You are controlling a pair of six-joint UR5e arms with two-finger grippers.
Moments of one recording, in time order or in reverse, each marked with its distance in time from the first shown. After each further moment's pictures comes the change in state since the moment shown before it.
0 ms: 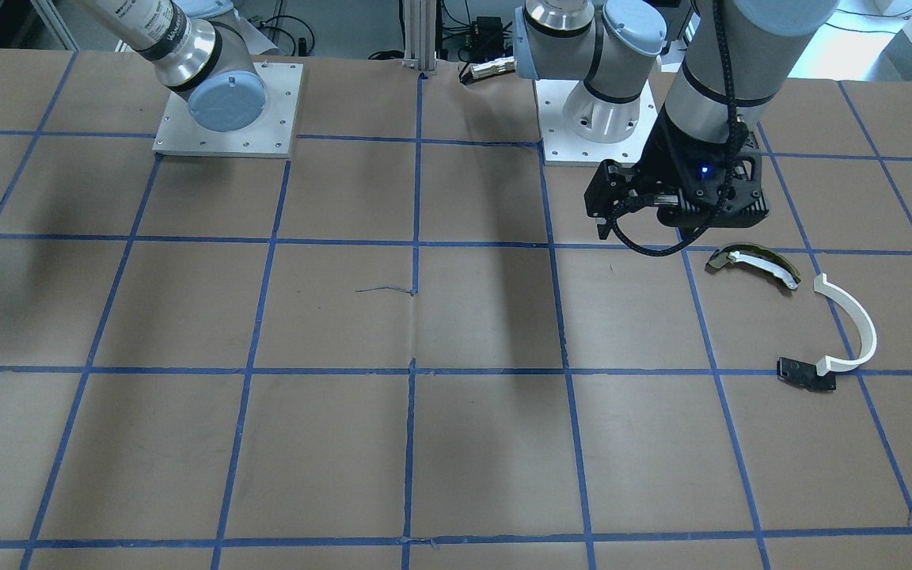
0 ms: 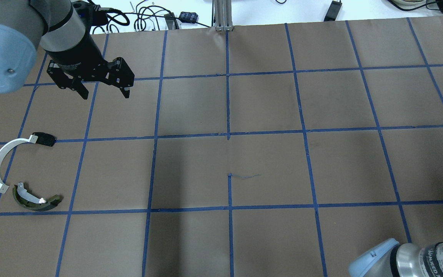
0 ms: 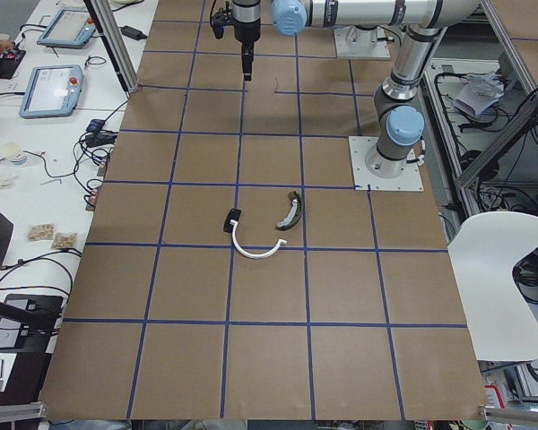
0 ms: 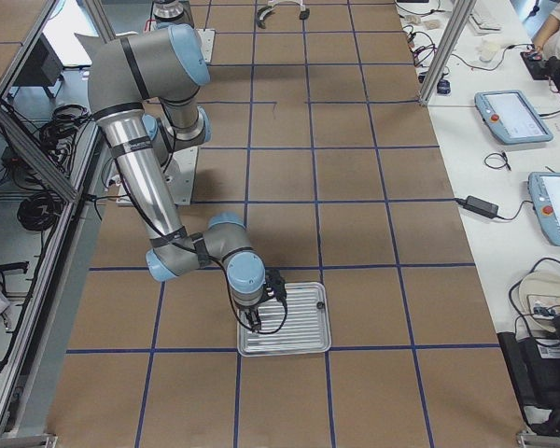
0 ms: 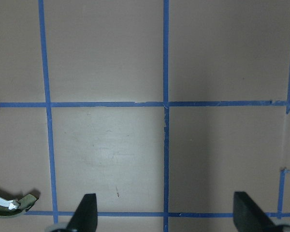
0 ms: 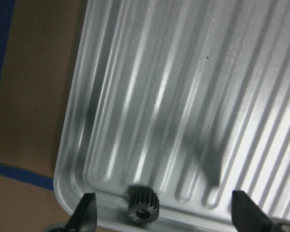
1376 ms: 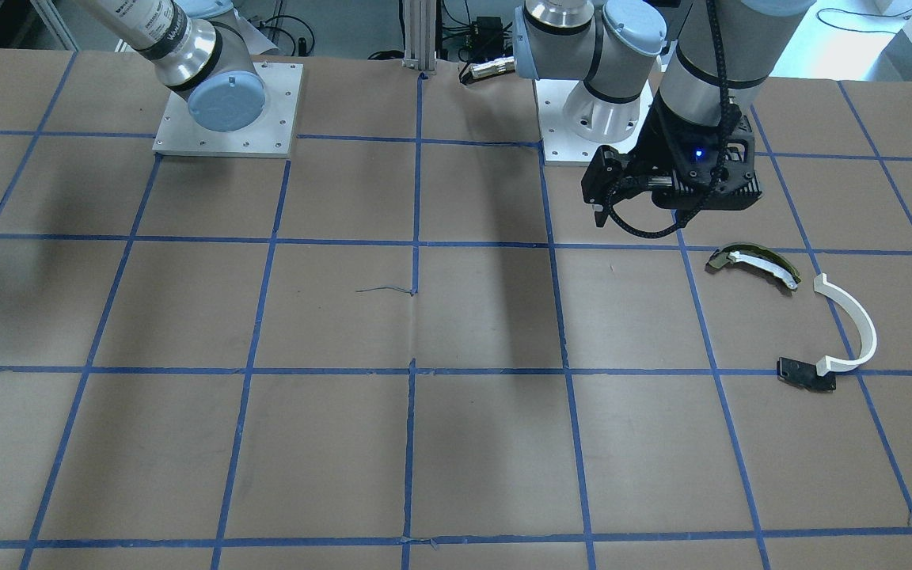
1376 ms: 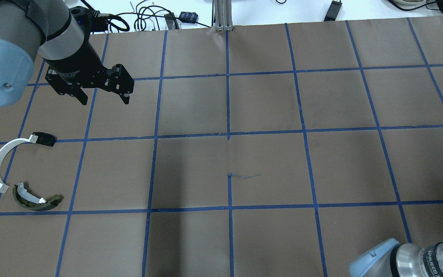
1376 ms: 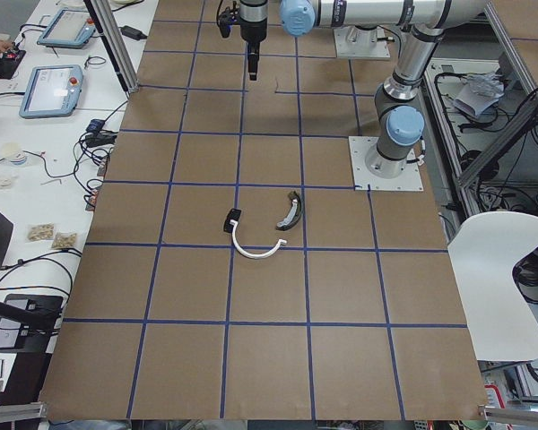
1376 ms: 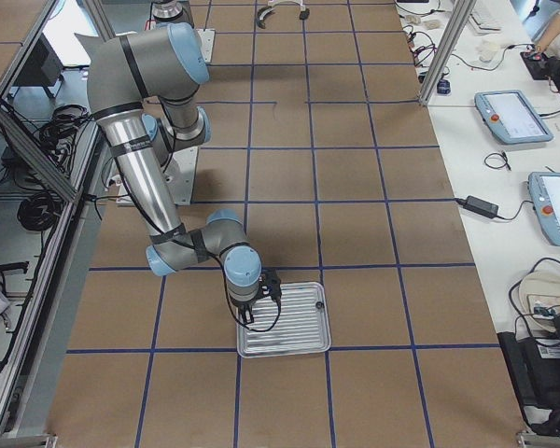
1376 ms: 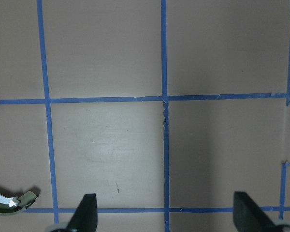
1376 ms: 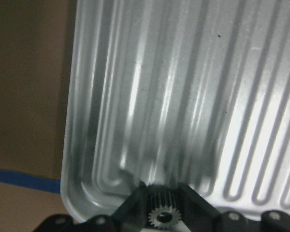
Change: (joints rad) left arm -0.001 0.045 -0.042 0.005 0.003 0.003; right arm -0.001 -0.015 0.062 -0.081 -0.034 0.056
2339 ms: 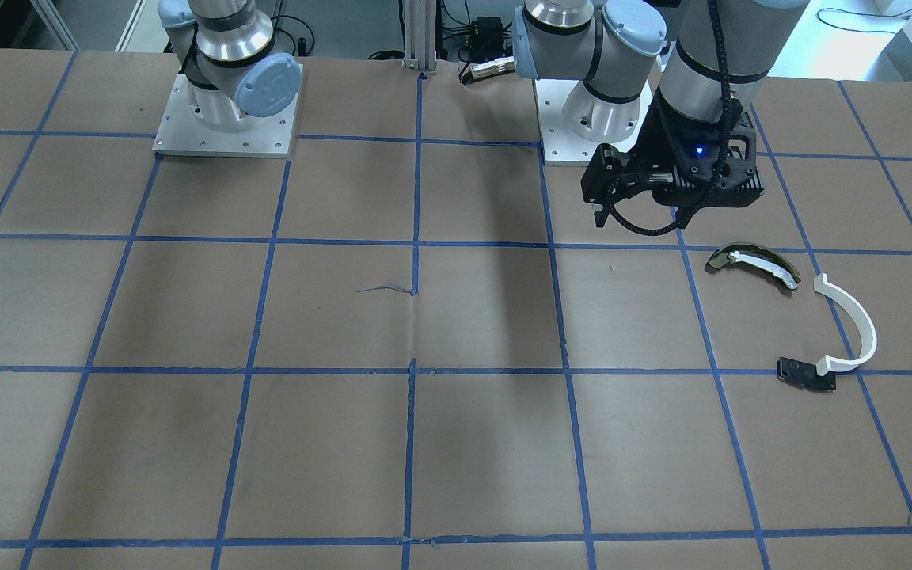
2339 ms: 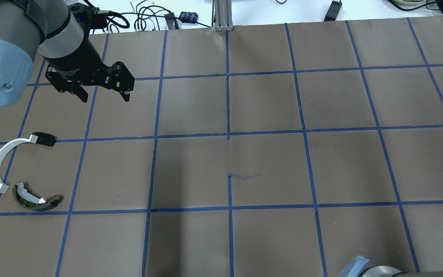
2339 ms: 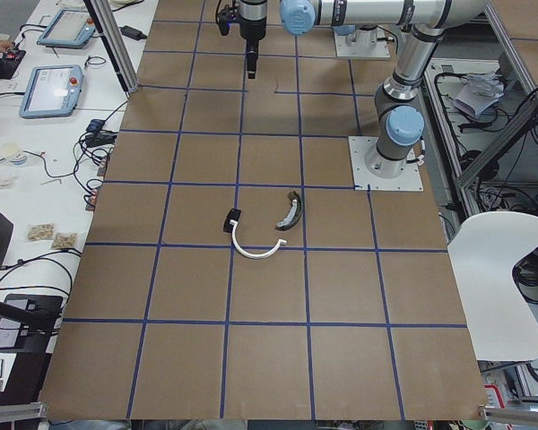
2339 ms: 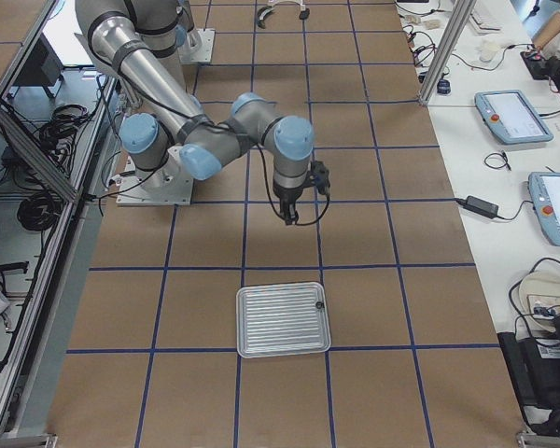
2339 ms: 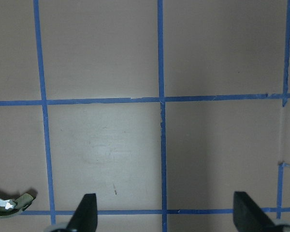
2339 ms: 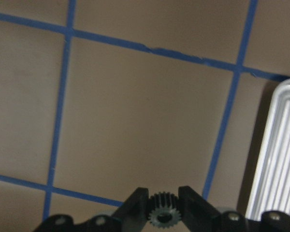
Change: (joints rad) left arm -0.002 0.000 0.006 0.015 -0.006 0.001; right arm 0.484 -0.373 -0.079 0.515 0.094 0.521
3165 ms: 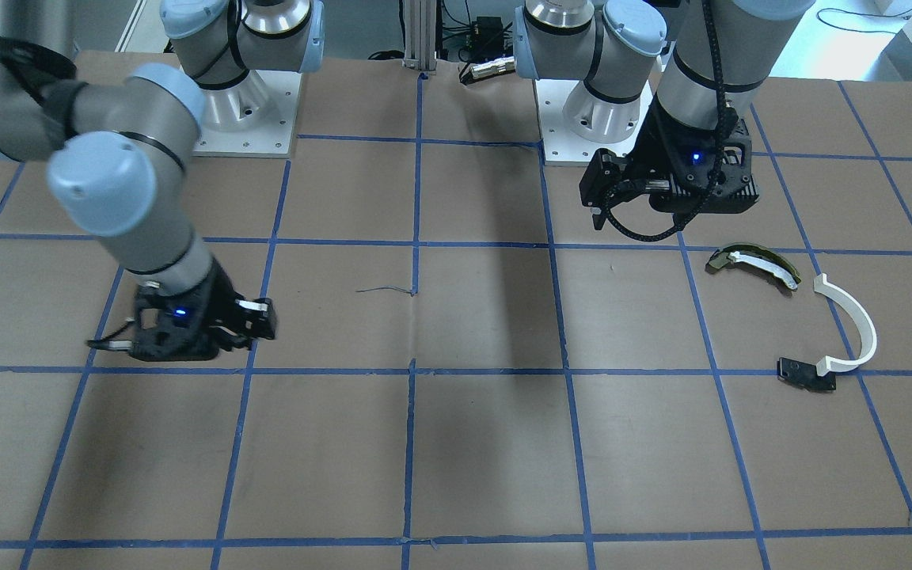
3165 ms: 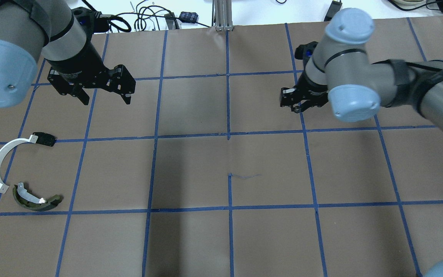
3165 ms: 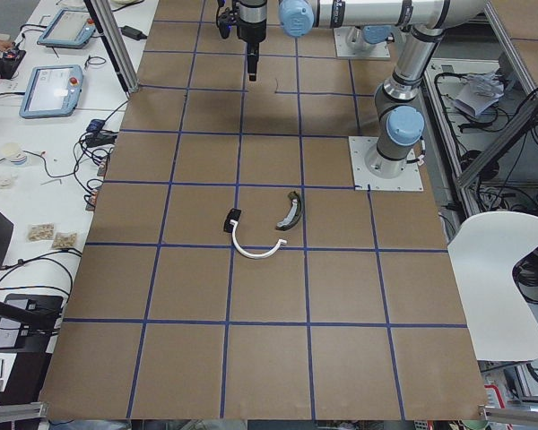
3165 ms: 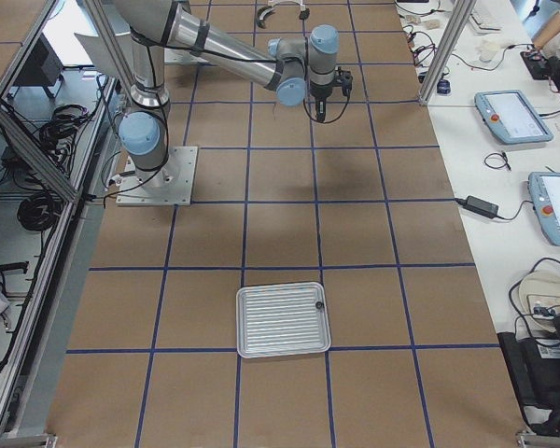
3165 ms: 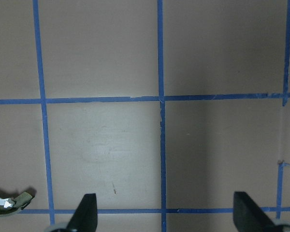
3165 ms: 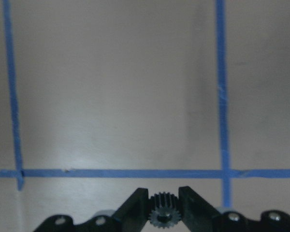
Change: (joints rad) left arm 0.001 -0.008 -0.009 -0.002 0.005 -0.002; right arm 0.788 0.234 0.018 -0.408 0.083 1.043
